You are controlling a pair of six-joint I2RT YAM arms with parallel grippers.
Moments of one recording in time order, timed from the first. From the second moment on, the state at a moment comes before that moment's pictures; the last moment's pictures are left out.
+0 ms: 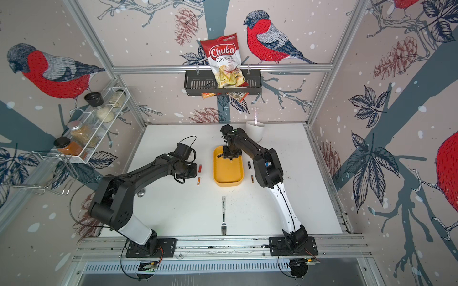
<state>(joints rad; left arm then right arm) -0.38 1.62 1.03 -0.60 0.10 -0.46 0.60 2.47 2.18 -1.06 -0.03 0.36</state>
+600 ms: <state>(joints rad) -0.38 1.63 1.05 -0.60 0.10 -0.44 0.60 2.29 2.06 -1.06 -0.04 0.35</state>
